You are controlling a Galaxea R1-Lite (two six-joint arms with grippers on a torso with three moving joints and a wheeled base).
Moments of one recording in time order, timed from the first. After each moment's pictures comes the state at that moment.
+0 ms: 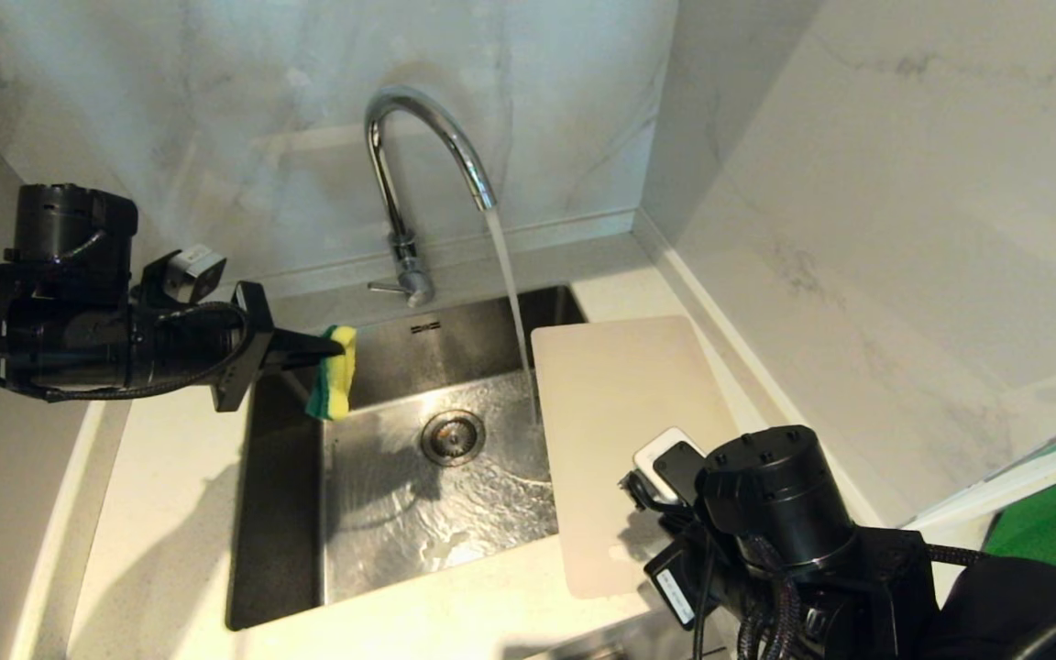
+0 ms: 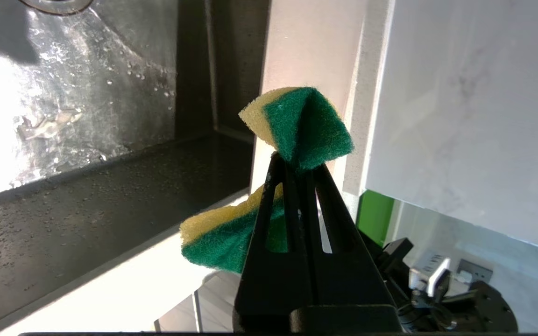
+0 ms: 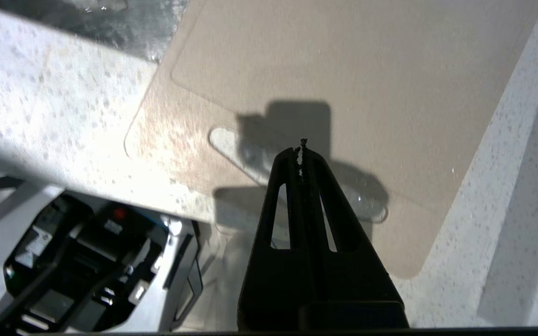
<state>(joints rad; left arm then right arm) -0.23 1.68 -1.19 -0.03 -0.52 -0.79 0.66 1.63 -0.61 -0.41 -0.35 -0.19</state>
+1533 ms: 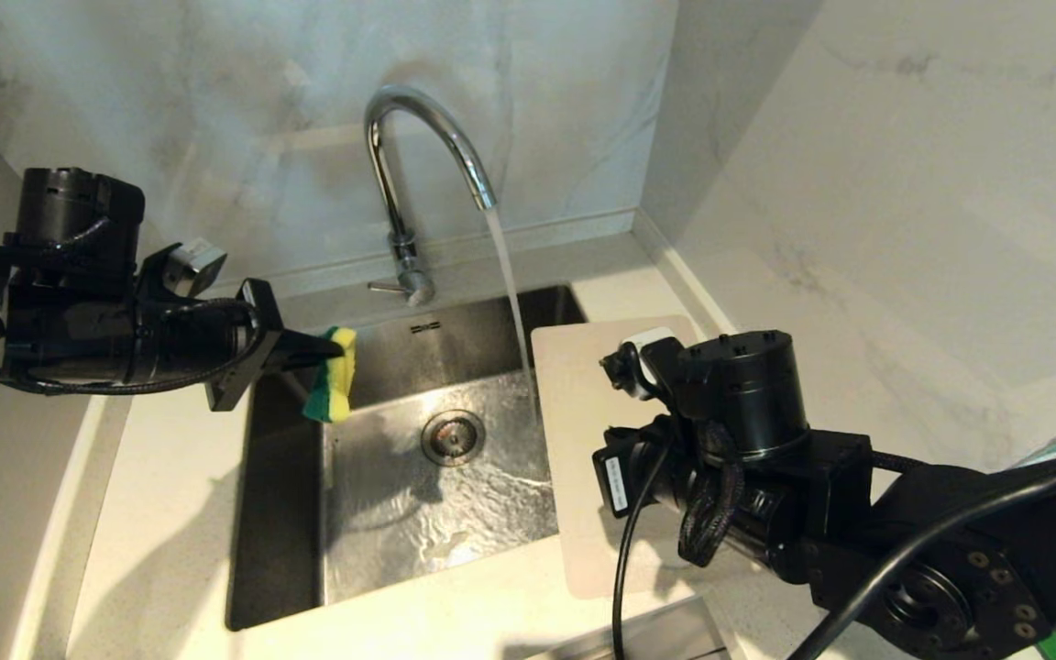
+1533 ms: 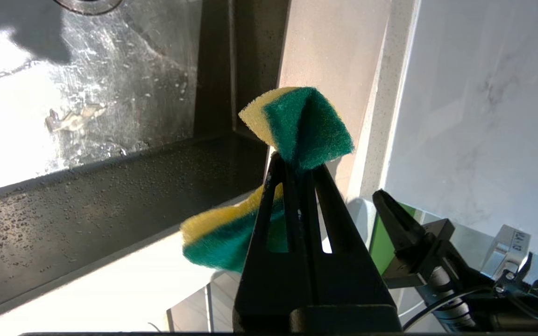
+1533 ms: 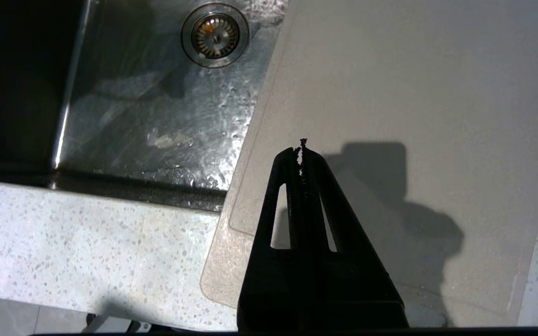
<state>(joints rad) -0.28 1.66 -1.24 0.07 -0.40 -0.78 0.63 1.70 -0.83 -0.47 -0.23 0.00</state>
